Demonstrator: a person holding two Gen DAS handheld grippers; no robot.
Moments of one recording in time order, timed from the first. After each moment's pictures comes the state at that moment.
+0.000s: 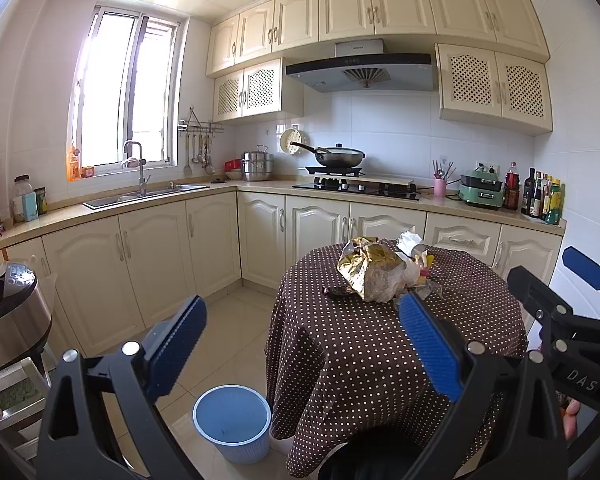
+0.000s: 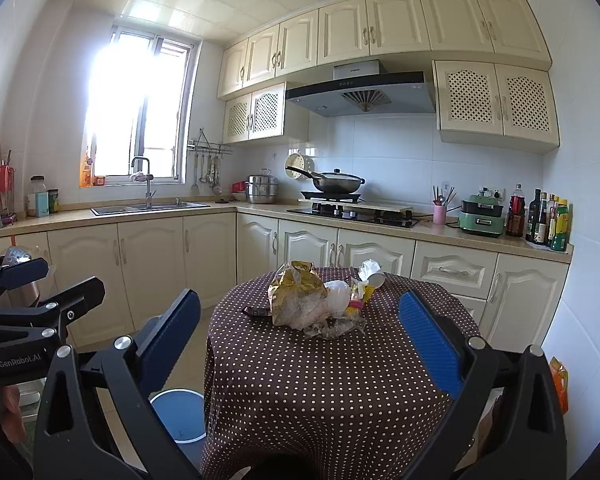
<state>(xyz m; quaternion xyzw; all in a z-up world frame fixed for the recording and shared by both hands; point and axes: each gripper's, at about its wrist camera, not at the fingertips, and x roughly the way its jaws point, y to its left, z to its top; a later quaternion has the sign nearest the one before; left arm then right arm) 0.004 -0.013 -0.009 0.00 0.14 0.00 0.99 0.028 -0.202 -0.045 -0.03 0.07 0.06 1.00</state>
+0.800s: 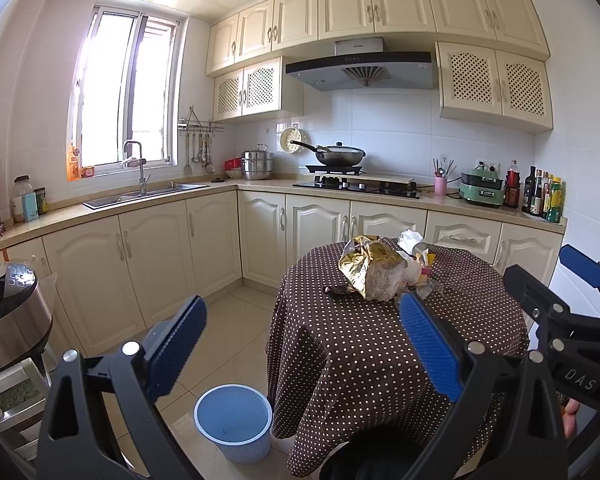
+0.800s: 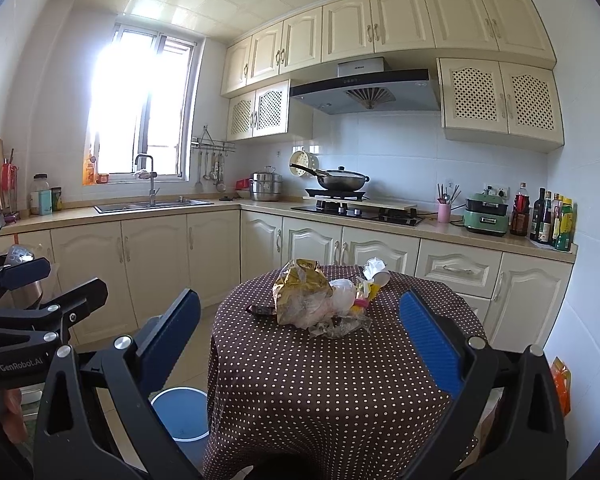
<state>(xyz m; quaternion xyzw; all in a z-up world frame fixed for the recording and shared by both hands) 0.006 -0.010 -0.010 0.00 0.14 0.00 0.99 0.032 -0.196 -0.044 -0.03 0.07 0.06 0.99</state>
